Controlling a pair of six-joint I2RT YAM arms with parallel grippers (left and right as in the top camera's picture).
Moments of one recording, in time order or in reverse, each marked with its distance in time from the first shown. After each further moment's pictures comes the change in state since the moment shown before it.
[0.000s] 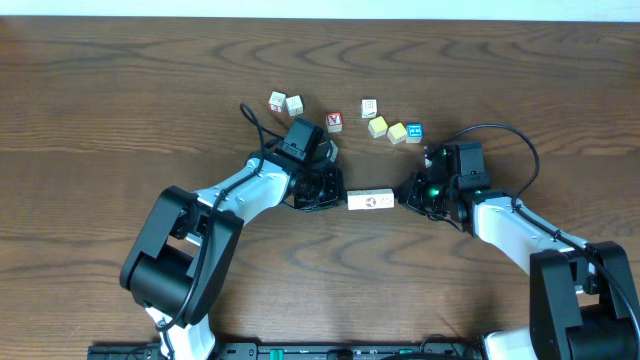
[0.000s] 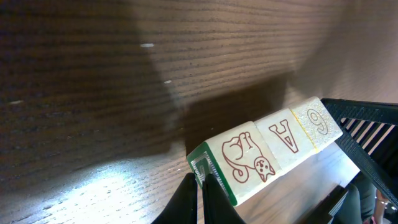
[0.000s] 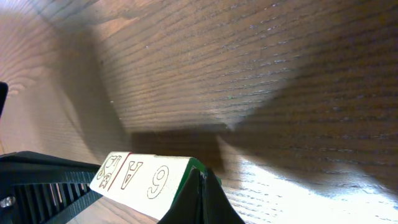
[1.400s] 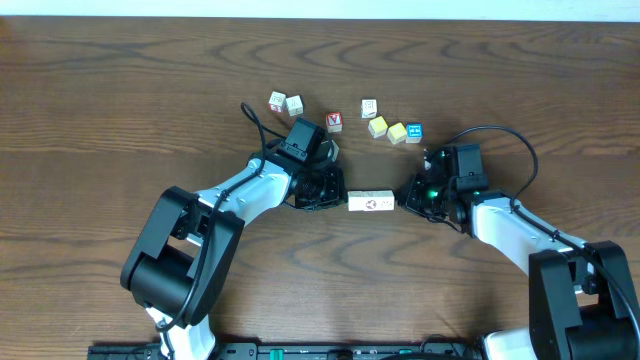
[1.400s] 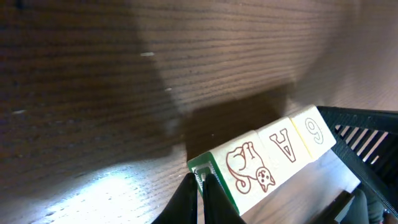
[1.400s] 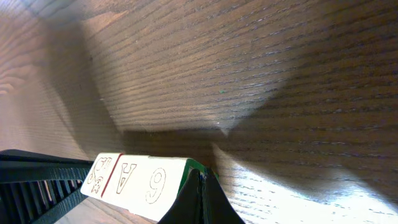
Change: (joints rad) left arm -0.006 0.000 0.000 0.012 -0.028 0.000; right arm 0.008 0.000 -0.006 -0.010 0.026 0.000
